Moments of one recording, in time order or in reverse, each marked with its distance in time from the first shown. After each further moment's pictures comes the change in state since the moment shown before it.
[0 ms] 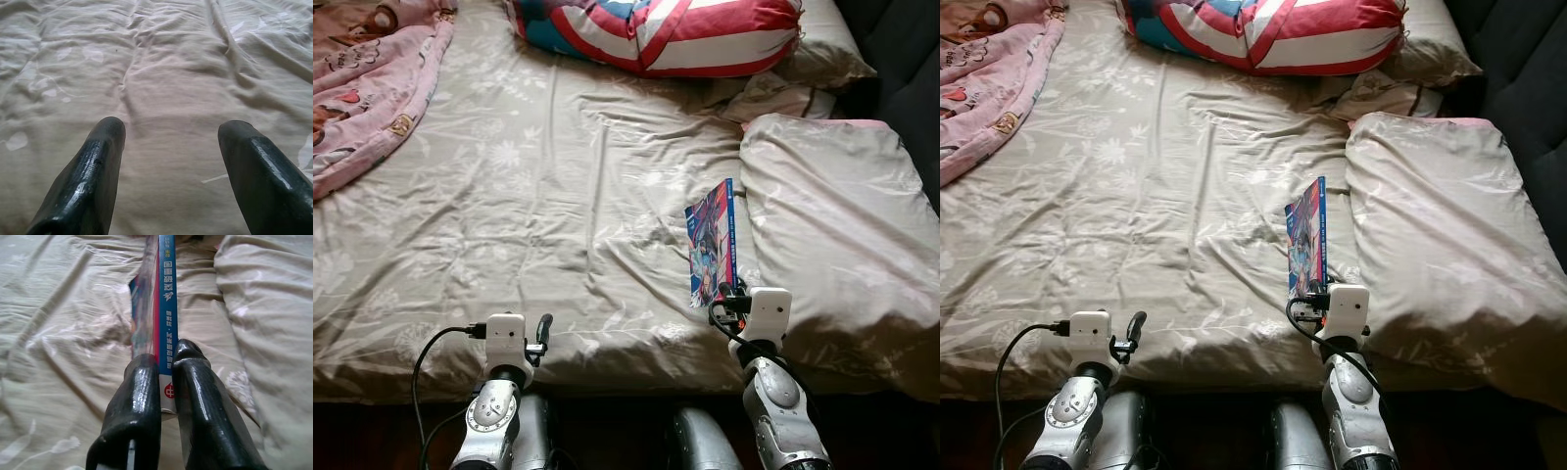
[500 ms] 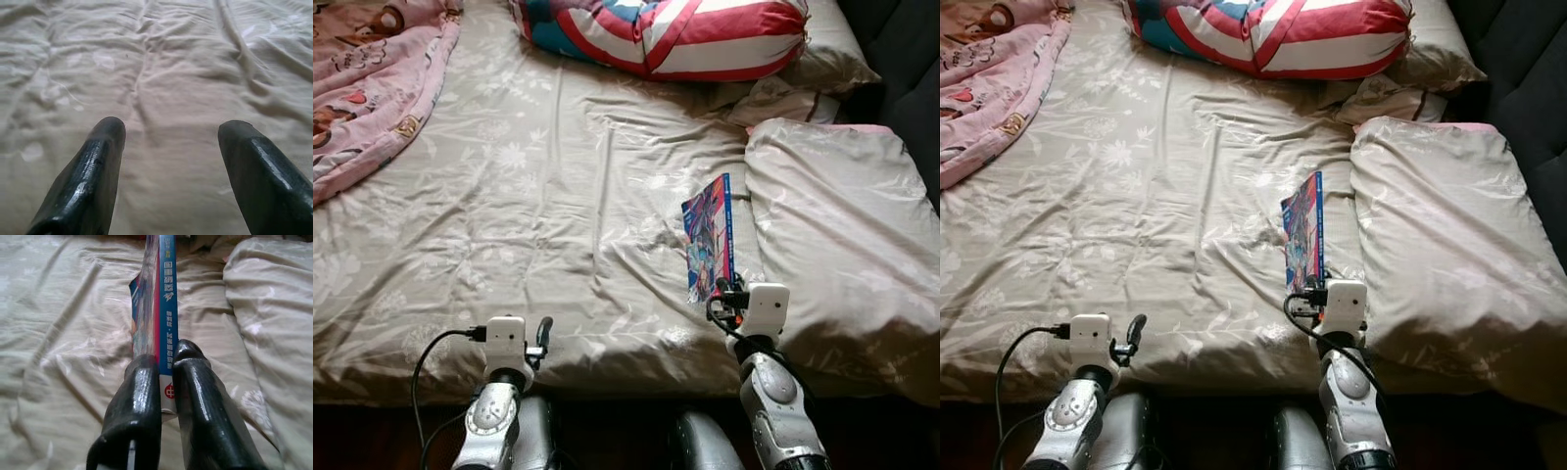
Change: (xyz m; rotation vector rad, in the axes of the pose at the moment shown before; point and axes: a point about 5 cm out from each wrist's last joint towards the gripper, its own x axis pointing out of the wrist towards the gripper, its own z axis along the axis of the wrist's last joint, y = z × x) left arm -0.006 0.006 -0.006 0.009 0.022 0.009; right arm 0.004 0.009 0.004 0.015 -0.017 0.023
